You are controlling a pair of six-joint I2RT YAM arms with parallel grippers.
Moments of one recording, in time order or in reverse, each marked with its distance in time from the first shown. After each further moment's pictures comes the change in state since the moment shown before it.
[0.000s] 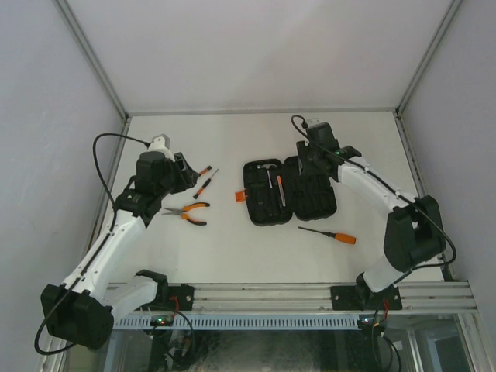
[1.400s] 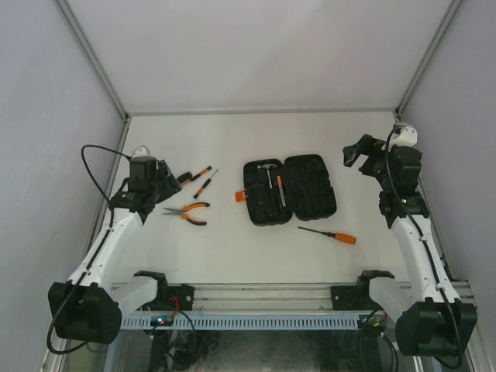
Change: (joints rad) left arm 0.136 0.047 -0.020 -0.145 -0.150 -0.072; right arm -0.464 -0.669 -0.458 0.404 -0.233 0.164
